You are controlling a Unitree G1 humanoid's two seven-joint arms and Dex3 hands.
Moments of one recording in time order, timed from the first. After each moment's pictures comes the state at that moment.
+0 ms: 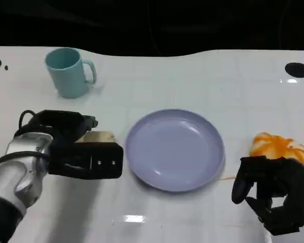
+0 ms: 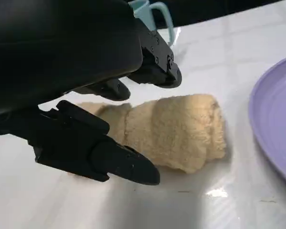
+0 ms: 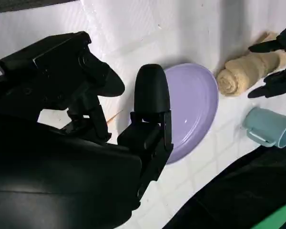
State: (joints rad) left arm -0.60 0.39 -0.48 0.56 0.82 0.08 -0.26; right arm 0.11 -0.37 0.12 -0.54 -0.15 0.44 0.39
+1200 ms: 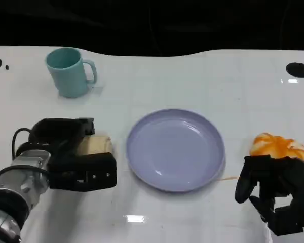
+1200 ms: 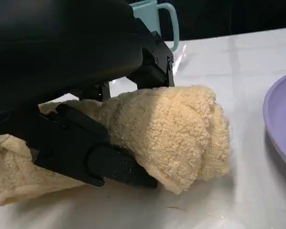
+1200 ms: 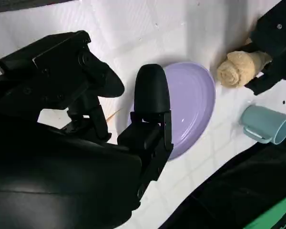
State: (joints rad) left arm -0.72 0.30 -0.54 1.12 0.75 -0.23 0.28; right arm 0.13 -0.37 0.10 -0.55 -0.13 0.43 0.39
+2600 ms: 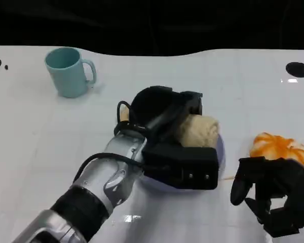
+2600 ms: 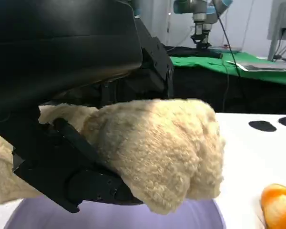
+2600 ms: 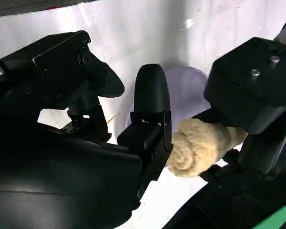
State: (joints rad) left arm -0.70 0.03 -0.61 0.57 0.83 0.02 0.17; right arm 0.12 -0.38 0.13 -0.57 -0.14 0.46 0.39
